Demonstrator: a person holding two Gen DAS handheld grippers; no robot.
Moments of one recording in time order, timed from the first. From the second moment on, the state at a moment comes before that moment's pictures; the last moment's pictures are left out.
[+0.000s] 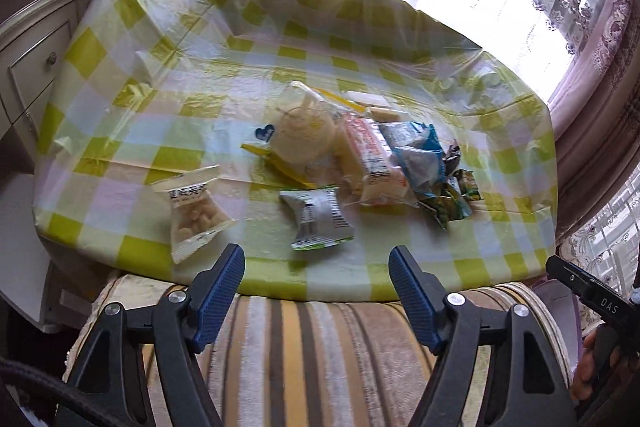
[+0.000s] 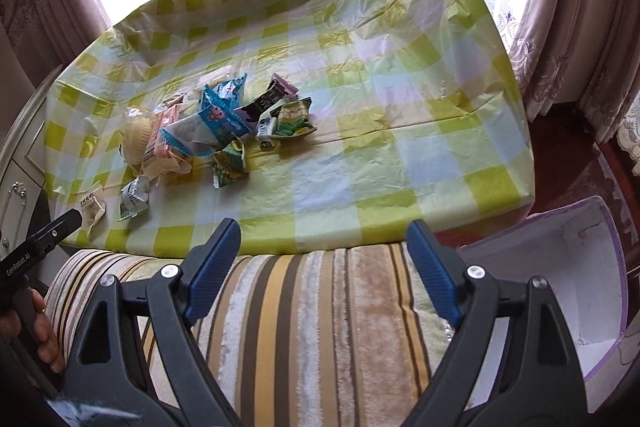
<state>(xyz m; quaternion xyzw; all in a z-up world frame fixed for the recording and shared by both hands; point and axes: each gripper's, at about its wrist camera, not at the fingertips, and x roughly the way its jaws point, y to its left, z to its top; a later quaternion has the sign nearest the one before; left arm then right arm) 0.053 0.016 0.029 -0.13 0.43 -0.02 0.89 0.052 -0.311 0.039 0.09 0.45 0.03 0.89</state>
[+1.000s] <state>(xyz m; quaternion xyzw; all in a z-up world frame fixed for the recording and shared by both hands) 0.133 0.090 -0.038 -0.17 0.52 0.10 0.83 0.156 -0.219 -0.004 -0.01 0.49 0.07 0.87</state>
